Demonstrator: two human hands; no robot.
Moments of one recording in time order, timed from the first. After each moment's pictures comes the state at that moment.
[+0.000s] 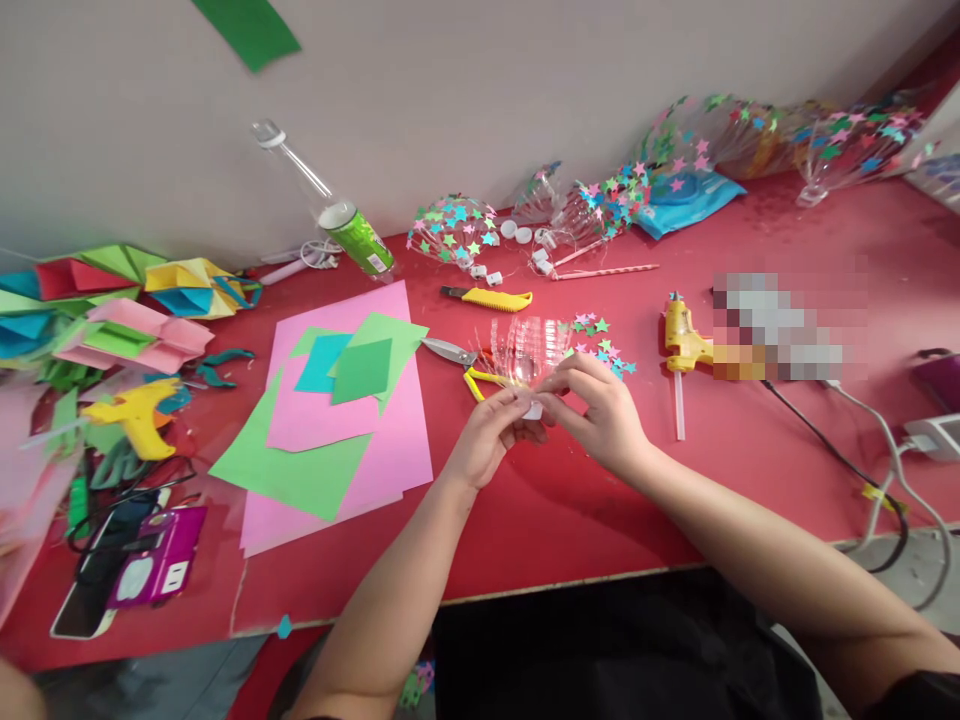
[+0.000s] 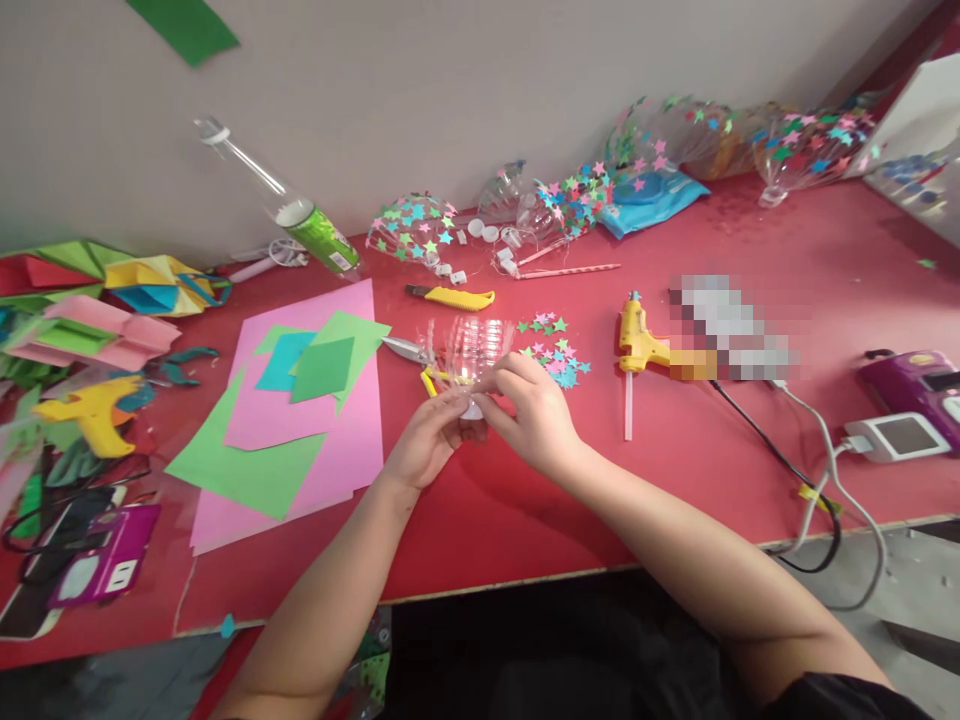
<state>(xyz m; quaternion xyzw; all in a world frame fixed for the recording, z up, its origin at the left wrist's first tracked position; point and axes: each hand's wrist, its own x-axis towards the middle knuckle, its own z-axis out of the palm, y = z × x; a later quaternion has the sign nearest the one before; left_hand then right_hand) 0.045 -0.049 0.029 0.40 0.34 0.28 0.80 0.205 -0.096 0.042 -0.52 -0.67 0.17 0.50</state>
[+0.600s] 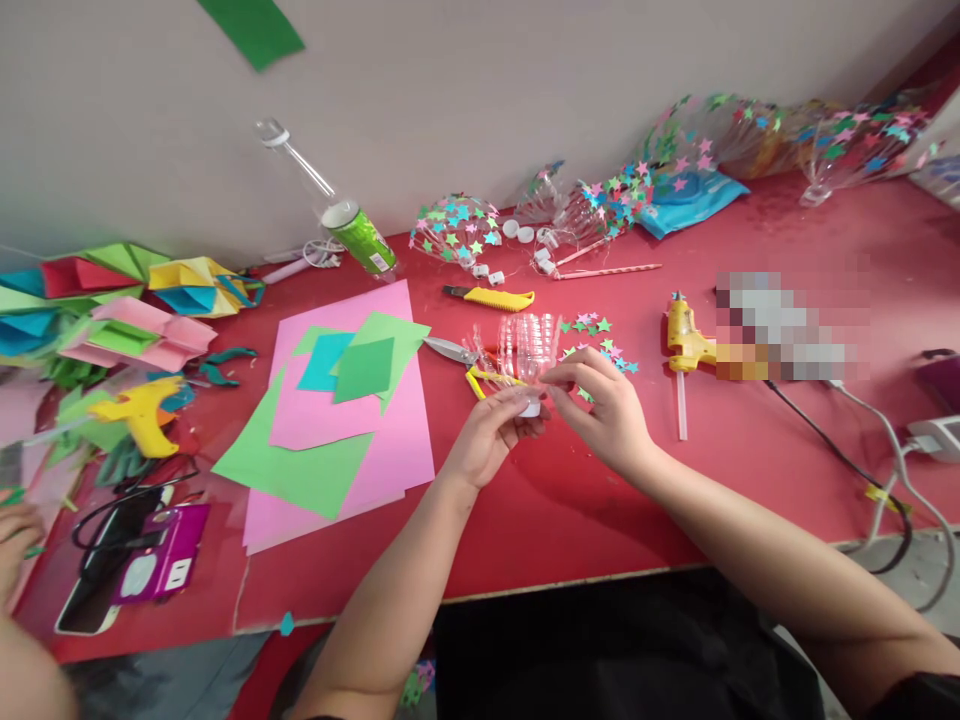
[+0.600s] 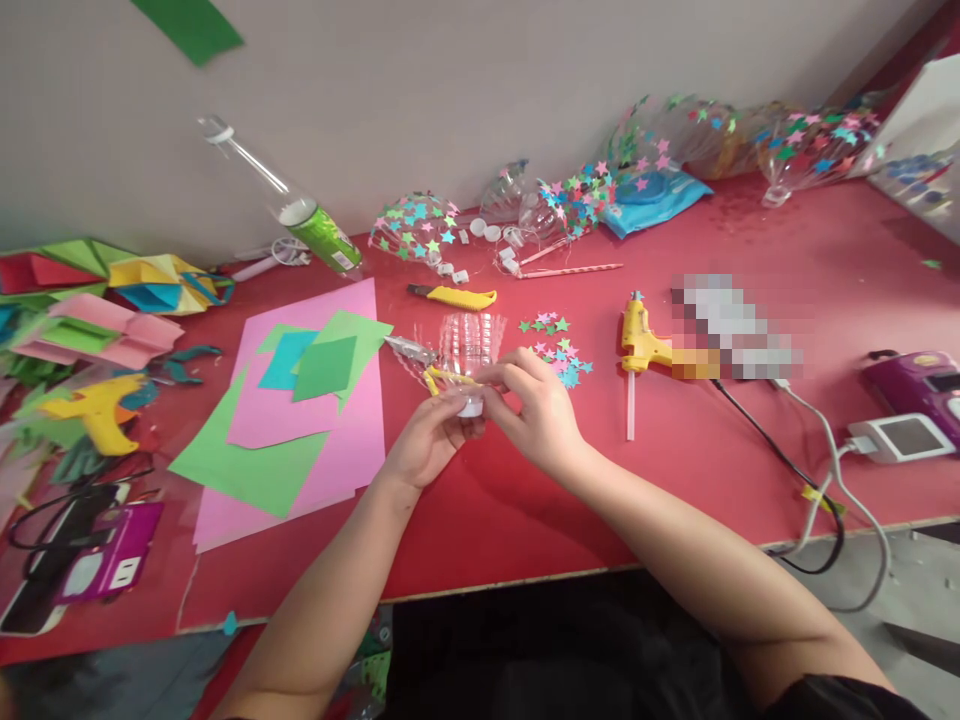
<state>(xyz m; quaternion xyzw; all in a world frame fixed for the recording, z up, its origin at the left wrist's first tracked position) 0.041 -0.048 0.025 0.36 0.35 0.30 0.81 0.204 -0.097 0.044 -0.53 -0.65 0.15 0.52</state>
